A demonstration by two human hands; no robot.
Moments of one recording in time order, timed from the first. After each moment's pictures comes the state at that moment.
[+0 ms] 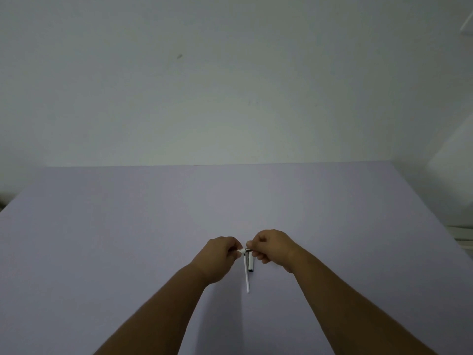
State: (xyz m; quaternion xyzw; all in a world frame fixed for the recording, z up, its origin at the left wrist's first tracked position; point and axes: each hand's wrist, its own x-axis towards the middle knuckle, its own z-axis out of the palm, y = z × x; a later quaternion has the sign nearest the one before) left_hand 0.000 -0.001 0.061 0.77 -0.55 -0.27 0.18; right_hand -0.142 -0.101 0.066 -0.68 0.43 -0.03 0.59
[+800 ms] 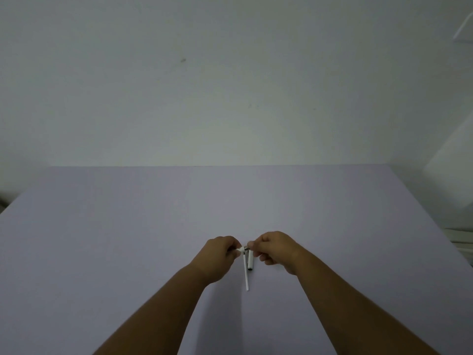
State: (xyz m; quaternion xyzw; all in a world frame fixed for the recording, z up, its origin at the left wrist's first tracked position) left_hand -0.005 0.009 0.068 0.77 -0.54 -0.26 0.21; right_hand -0.150 -0.094 0.074 -0.63 0.44 -0.04 0.63
